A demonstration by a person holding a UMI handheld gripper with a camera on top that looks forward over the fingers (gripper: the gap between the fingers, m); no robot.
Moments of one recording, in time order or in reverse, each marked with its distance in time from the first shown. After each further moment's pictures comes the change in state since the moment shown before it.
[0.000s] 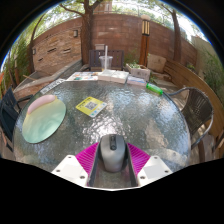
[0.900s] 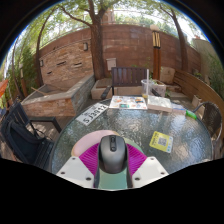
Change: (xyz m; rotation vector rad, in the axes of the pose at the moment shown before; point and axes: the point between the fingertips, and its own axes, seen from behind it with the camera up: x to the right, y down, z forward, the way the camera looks) arm -0.256 -0.129 0.005 0.153 -0.097 0.037
